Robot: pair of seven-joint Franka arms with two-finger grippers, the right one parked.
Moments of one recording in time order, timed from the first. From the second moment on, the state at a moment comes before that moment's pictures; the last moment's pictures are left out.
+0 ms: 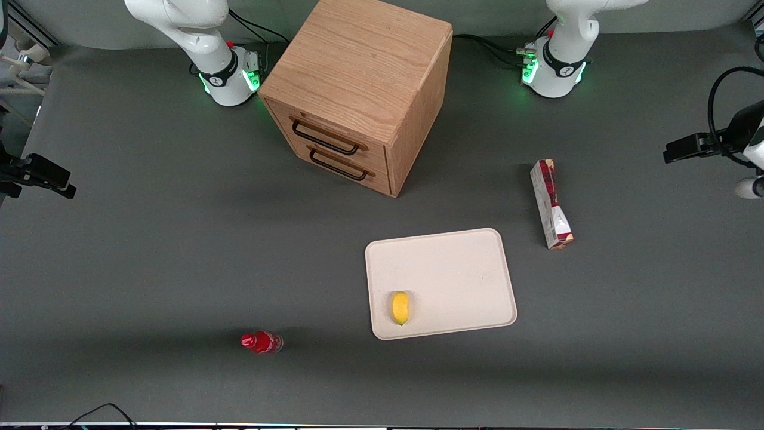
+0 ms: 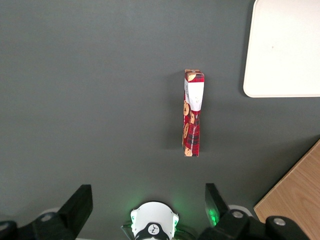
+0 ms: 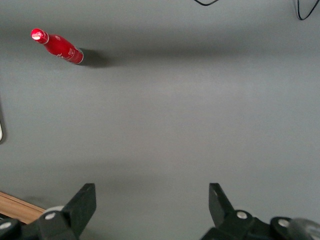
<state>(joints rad) 0.08 0.12 -0.09 -1.39 0.03 1.27 -0.11</state>
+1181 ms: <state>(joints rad) 0.05 0.19 -0.22 -2.04 -0.03 1.83 -0.28</state>
